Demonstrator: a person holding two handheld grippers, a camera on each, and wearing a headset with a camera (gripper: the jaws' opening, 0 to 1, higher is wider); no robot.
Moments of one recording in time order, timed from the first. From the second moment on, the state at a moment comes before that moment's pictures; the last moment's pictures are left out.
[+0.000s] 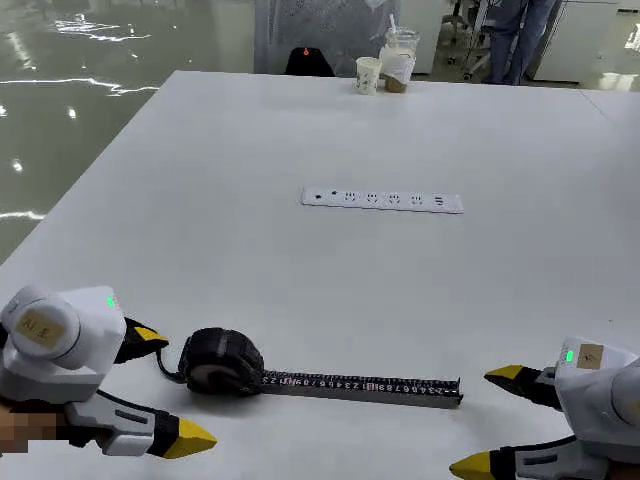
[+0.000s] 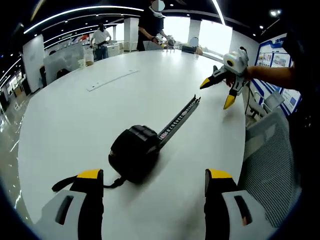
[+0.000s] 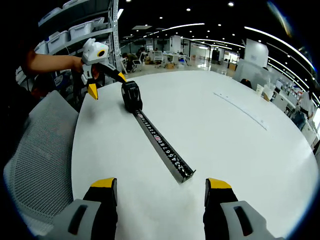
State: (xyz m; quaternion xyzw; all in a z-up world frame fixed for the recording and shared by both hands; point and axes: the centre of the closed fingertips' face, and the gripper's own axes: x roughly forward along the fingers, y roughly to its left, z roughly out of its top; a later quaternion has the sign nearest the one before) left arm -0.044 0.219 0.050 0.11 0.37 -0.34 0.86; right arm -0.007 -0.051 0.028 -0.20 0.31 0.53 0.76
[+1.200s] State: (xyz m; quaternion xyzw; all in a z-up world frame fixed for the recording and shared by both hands) left arm -0.069 0.196 0.067 0.04 0.32 -0.26 0.91; right arm -0.030 -0.034 0.059 -0.12 0.29 0.46 0.83
